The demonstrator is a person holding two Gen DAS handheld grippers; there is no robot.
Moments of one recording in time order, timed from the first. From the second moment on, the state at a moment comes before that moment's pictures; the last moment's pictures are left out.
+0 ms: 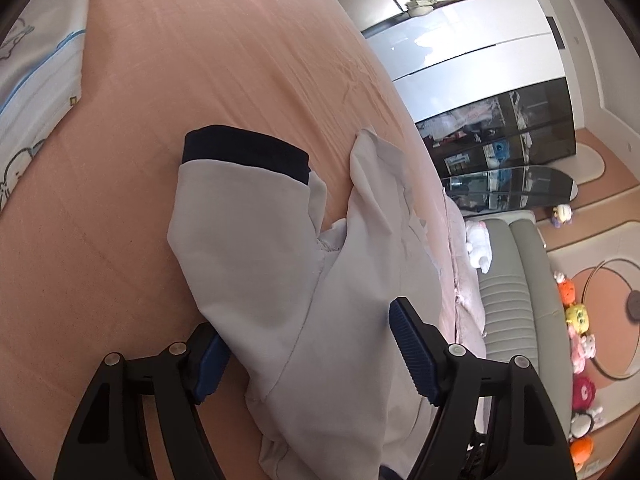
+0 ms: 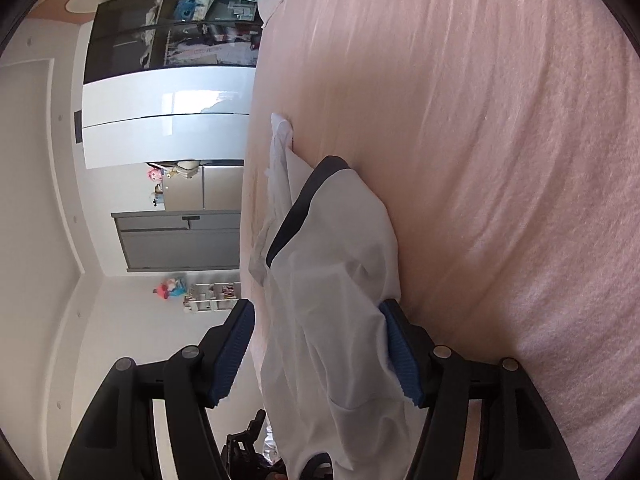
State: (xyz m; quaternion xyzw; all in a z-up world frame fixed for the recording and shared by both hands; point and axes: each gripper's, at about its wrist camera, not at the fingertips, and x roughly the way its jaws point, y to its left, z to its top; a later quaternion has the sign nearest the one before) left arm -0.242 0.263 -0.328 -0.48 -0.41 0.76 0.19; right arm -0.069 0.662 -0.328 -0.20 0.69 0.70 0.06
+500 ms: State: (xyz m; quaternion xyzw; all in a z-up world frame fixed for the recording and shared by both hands) left arm -0.243 0.244 -0.345 -0.47 -0.48 0.73 0.14; right arm -0.066 0.666 -0.346 -0.25 0.69 0.68 0.10
